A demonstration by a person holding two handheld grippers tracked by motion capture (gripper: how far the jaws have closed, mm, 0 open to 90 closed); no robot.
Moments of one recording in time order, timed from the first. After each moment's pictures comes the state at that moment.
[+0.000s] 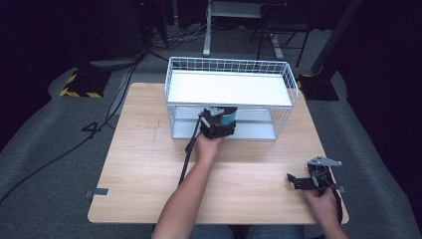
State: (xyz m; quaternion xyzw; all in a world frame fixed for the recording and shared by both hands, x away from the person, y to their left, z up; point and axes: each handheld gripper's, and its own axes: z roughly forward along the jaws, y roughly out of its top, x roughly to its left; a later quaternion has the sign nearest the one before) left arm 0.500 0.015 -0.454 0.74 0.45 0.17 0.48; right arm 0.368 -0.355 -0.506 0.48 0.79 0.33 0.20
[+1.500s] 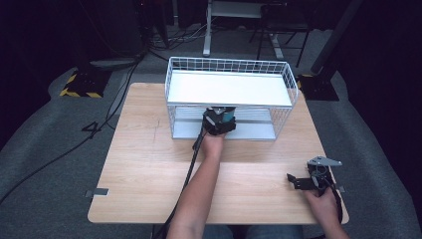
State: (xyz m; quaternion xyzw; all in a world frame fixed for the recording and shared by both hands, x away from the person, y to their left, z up) left arm 0.531 -0.003 -0.486 0.71 0.50 0.22 0.45; right arm 0.368 -0.355 -0.506 0.48 0.79 0.33 0.20
